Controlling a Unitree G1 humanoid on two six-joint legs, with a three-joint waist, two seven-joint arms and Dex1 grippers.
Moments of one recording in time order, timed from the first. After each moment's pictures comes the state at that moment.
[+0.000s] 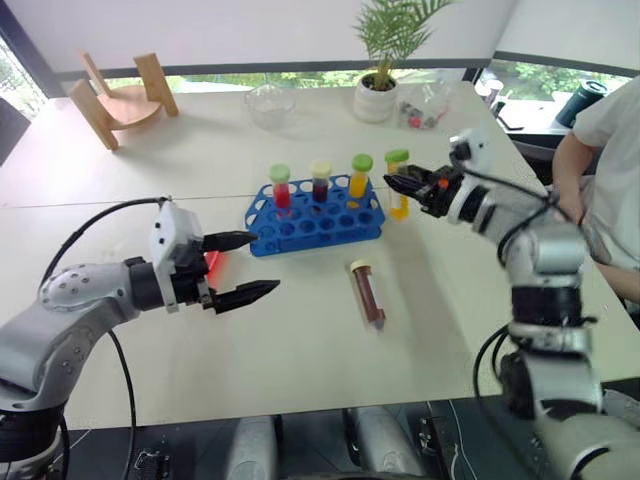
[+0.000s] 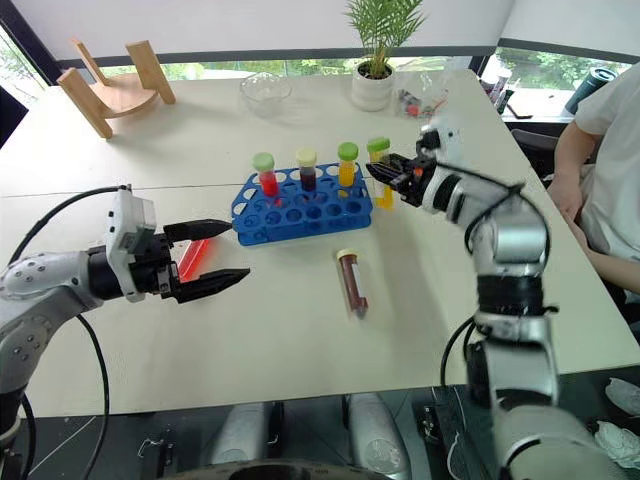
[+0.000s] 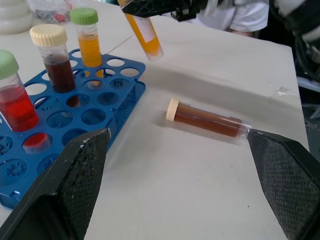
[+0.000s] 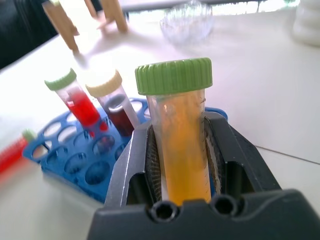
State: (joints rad) left arm -0.16 0.82 0.20 -0.52 -0.78 0.66 -0.86; right arm -0.66 -0.36 -0.19 0.11 0.31 0.56 0.72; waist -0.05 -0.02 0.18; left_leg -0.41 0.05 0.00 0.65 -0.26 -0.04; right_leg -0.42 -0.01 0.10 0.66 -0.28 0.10
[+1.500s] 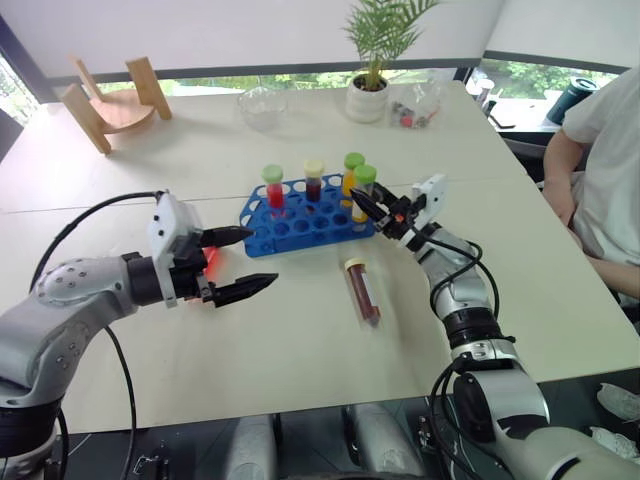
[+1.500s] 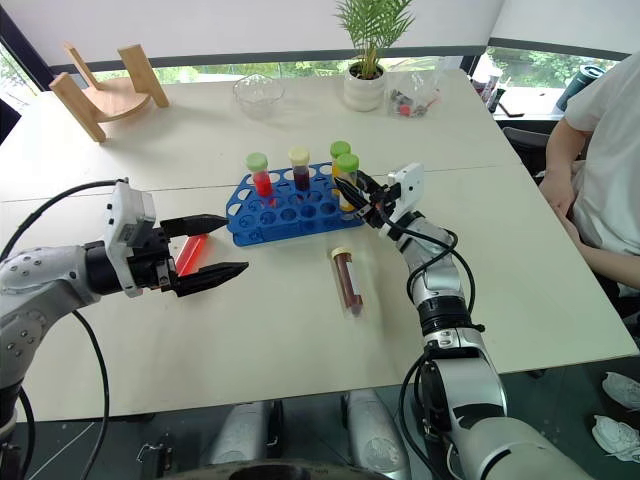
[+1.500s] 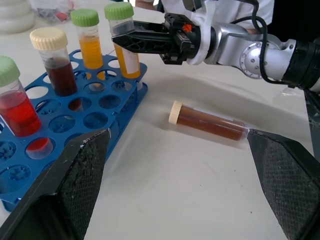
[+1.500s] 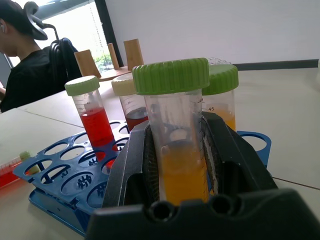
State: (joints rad) left arm -0.19 0.83 0.21 -0.53 -0.79 0.72 -0.83; right arm -0.67 -0.20 -0.08 0.59 0.28 -0.17 0.76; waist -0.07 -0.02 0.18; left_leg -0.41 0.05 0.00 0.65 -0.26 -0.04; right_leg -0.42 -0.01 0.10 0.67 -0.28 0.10
